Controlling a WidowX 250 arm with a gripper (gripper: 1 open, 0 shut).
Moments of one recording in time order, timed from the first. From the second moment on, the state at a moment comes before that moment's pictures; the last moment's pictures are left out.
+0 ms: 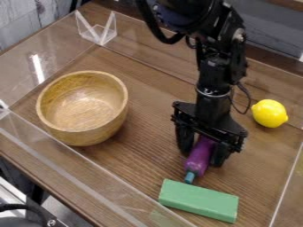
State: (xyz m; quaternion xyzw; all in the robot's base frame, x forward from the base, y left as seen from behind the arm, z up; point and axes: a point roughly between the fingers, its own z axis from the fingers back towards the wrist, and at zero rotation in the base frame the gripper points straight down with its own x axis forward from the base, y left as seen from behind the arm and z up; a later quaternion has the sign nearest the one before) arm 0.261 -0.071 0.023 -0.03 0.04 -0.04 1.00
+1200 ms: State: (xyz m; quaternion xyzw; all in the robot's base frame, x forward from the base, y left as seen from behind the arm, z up) arm 0.263 -0.070 0.021 -0.04 0.05 -0.03 1.00
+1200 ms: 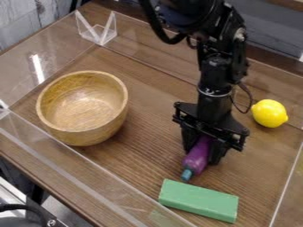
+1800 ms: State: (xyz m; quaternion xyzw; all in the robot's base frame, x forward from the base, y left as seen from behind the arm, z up) arm 0.256 -0.061 0.041 -0.03 0.06 -0.02 1.00
